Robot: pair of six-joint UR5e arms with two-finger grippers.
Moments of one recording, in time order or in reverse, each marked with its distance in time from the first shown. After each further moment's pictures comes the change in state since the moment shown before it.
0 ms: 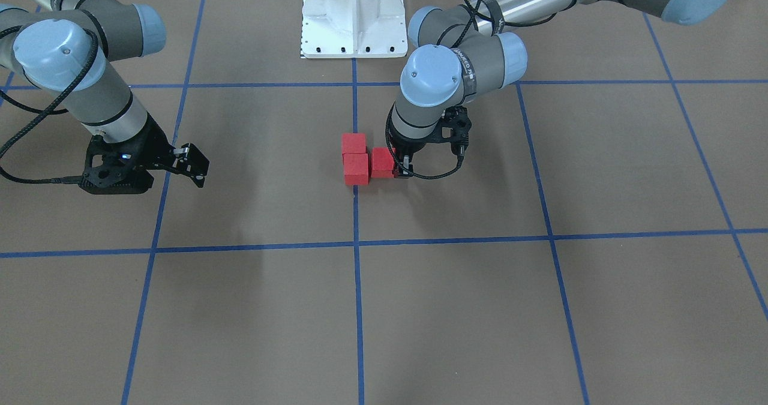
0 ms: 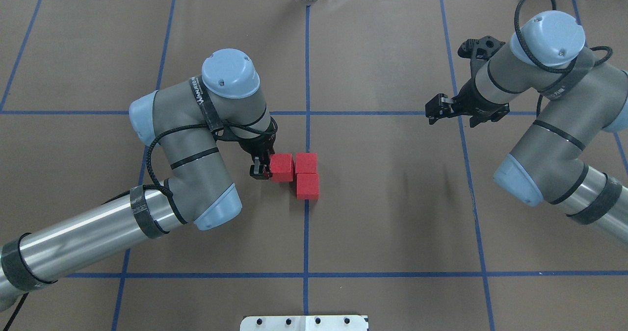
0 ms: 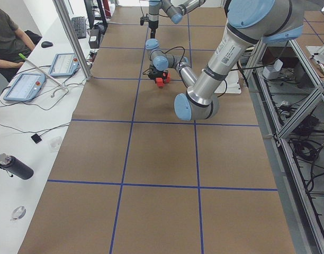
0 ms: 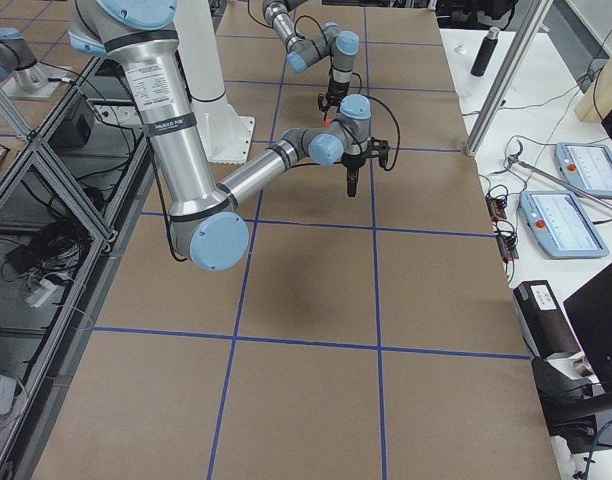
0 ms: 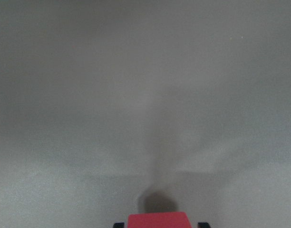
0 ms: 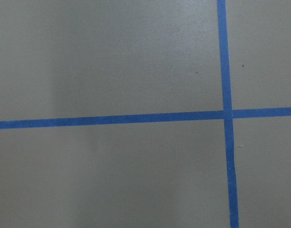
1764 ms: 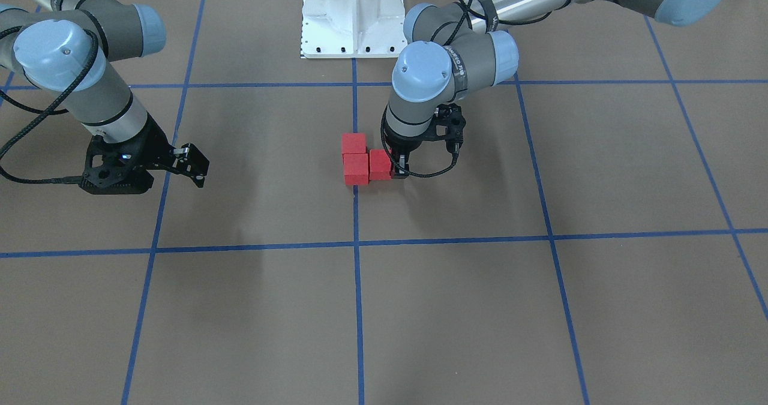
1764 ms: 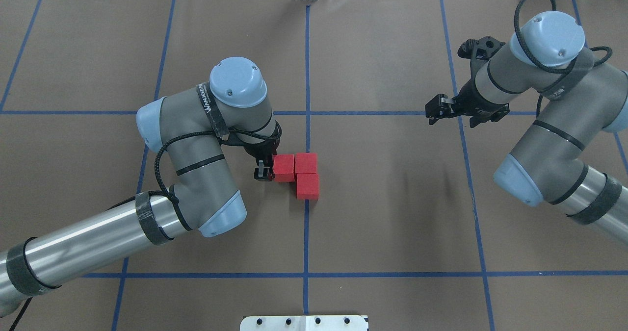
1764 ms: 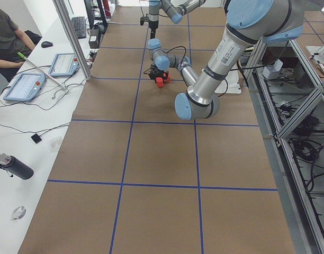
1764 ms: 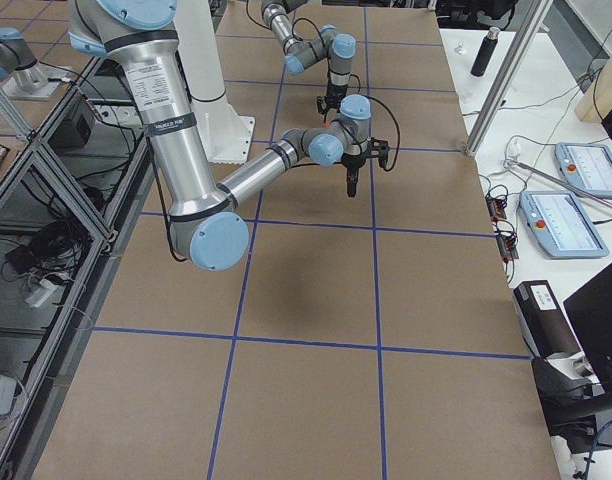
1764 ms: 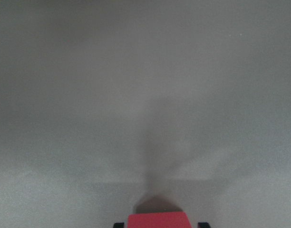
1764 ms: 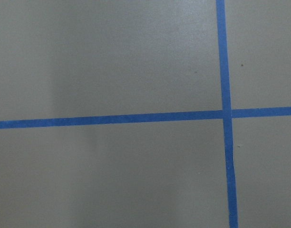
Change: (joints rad) left arm 0.021 -0.009 0.004 0.000 0.056 -0.020; right arm -0.001 0.000 -0.001 0.000 0.000 0.000
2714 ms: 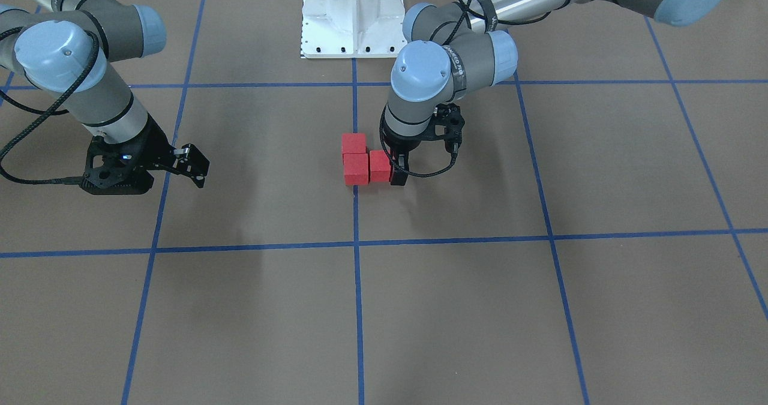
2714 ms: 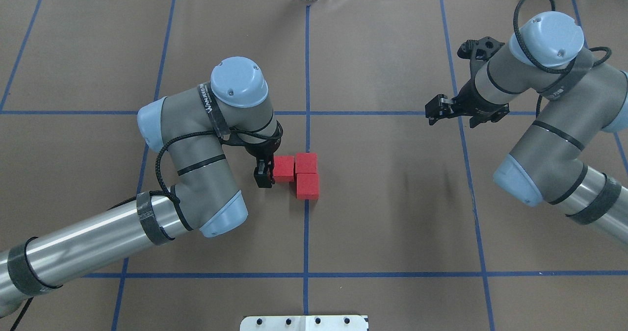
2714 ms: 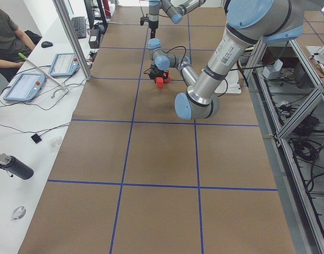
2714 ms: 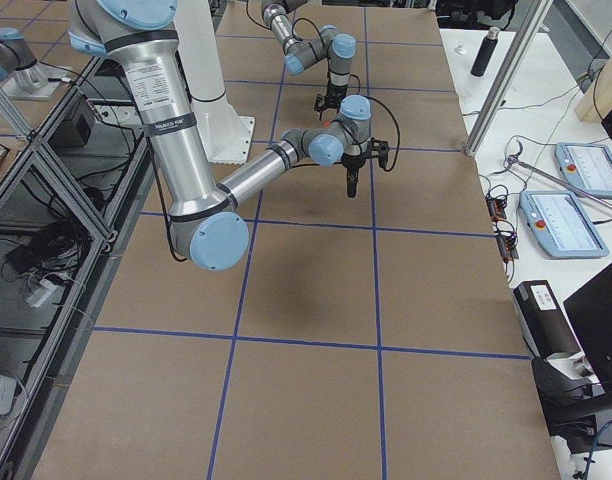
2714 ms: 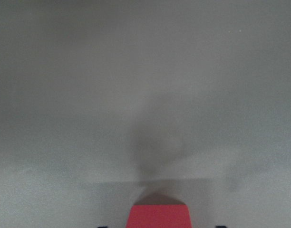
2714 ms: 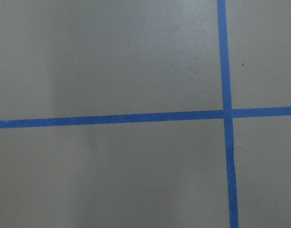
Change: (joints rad) left arm 0.001 -0.004 -0.001 -0.001 -0.001 0.002; right arm -0.001 0.000 -0.003 0.000 0.000 -0.001
